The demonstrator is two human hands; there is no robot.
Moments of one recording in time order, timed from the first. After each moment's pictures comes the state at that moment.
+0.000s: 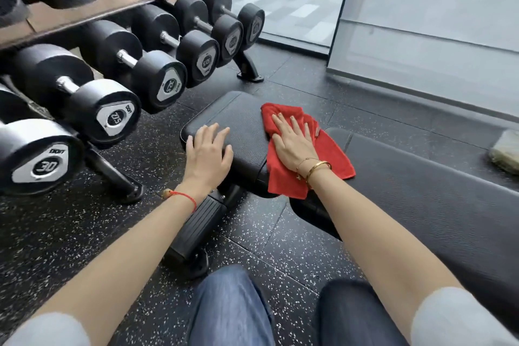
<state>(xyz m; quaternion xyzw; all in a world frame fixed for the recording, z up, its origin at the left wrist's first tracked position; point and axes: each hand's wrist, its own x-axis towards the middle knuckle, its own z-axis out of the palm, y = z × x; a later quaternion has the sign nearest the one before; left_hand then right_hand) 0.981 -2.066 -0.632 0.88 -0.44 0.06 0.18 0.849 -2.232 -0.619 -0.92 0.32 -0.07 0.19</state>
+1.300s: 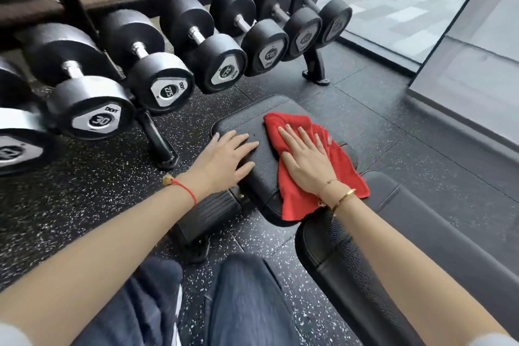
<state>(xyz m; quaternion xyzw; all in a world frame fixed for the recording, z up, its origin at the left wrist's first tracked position) 0.992 -2.069 -0.615 0.90 -0.44 -0.01 0.05 0.894 -2.269 -0.628 -0.98 0.11 -0.04 0.15</state>
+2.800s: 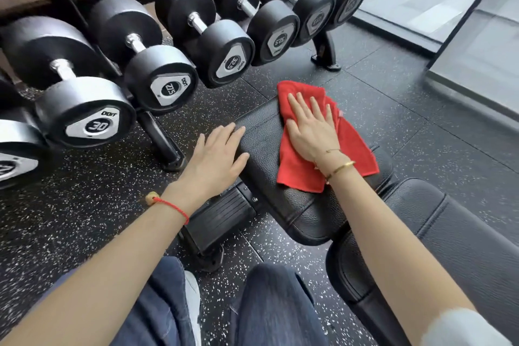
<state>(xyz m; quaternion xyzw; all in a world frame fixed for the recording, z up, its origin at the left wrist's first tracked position) 1.035 -2.049 -0.611 0.93 -0.36 -0.07 0.09 0.993 -2.267 -0.622 -0.97 0.19 -0.05 0.13</state>
